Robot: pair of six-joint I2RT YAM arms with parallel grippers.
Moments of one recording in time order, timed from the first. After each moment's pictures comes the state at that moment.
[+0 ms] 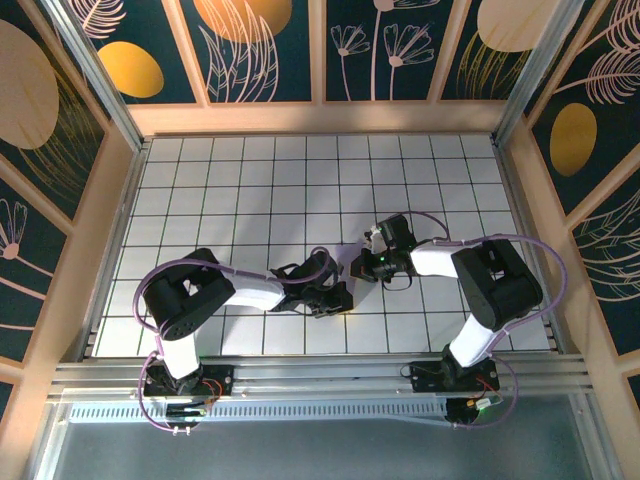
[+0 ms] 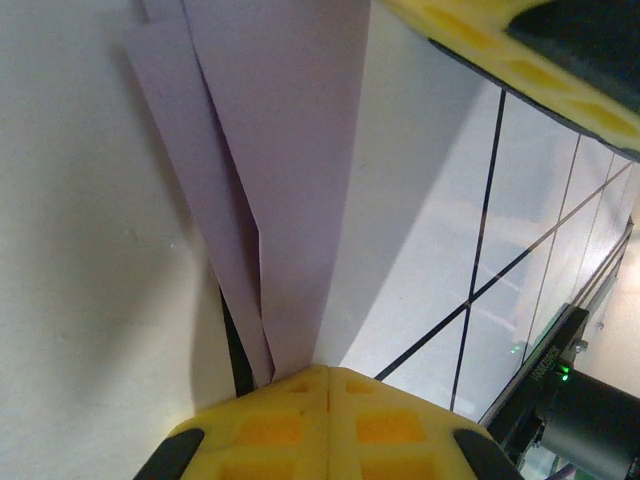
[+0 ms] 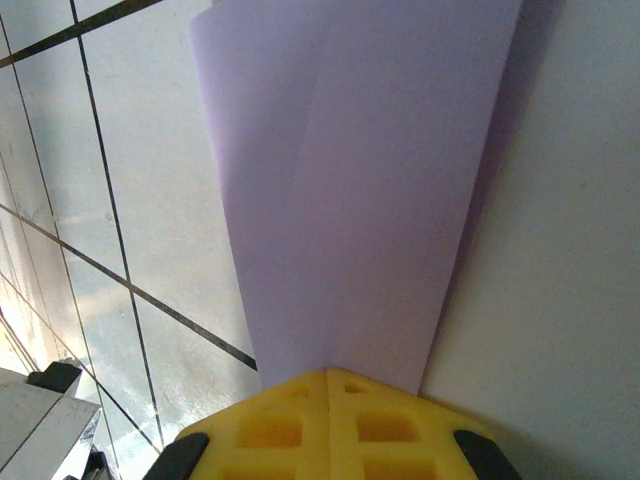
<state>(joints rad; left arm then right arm) -0.99 1.83 0.78 0.20 0.40 -1.15 0.46 1.68 0.68 -0.07 -0.57 0.62</state>
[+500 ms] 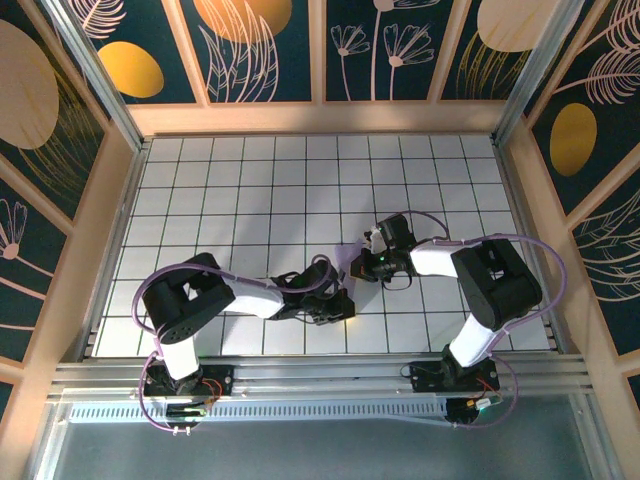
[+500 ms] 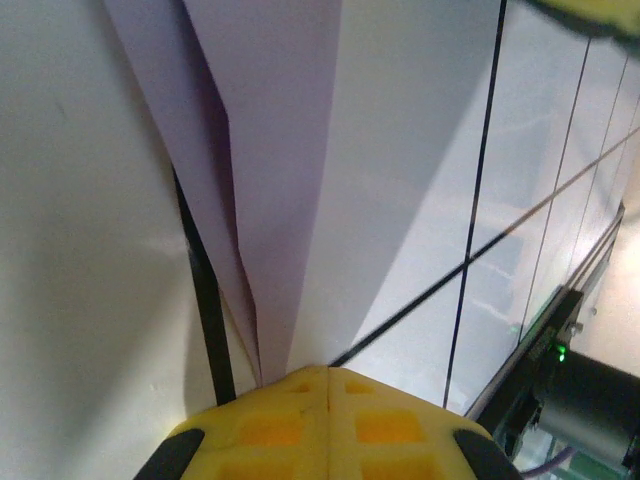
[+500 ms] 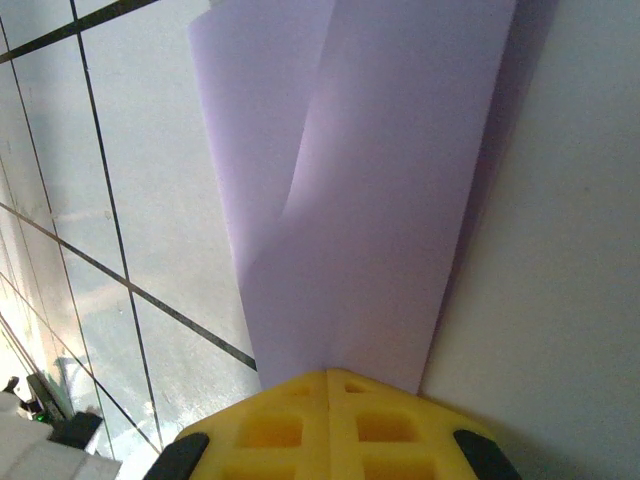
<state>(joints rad) -1.04 1.81 0.73 0.27 0.39 -1.20 0.46 1.69 0.69 -0.07 -0.57 0.61</state>
